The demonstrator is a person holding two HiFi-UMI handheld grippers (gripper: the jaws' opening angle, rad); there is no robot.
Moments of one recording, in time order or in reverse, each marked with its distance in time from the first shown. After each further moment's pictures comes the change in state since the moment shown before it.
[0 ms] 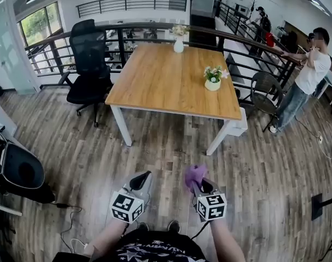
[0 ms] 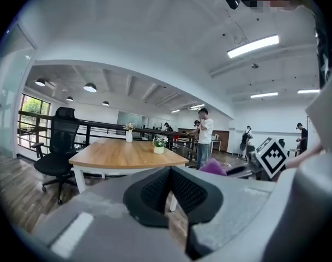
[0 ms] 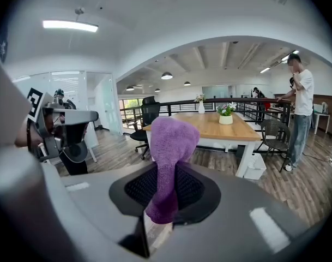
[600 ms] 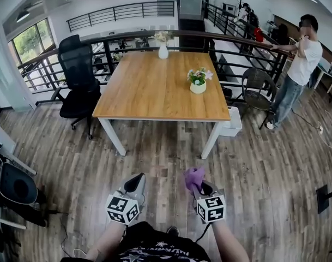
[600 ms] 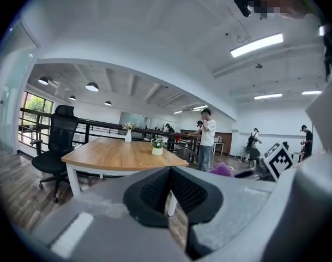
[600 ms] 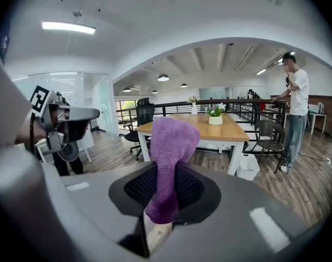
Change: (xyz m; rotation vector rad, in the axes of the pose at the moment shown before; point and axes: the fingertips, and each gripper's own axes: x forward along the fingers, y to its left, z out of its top) left arm 0.056 -0.024 0.002 -0.022 -0.013 0.026; right arm -0.014 -0.075 -0.012 0.013 -0.023 -0.027
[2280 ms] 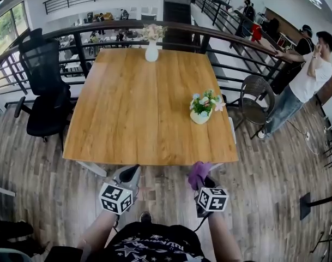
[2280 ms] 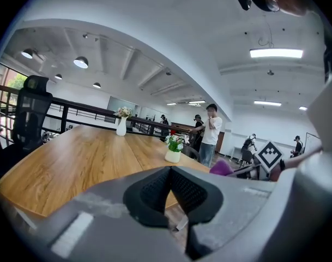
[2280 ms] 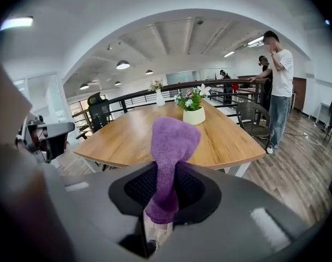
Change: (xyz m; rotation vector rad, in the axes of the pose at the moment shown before) left arm 0.335 0.232 0.050 -0.060 0.097 -0.166; right arm 0.299 -0.187 0.131 0.252 0.137 -0.276
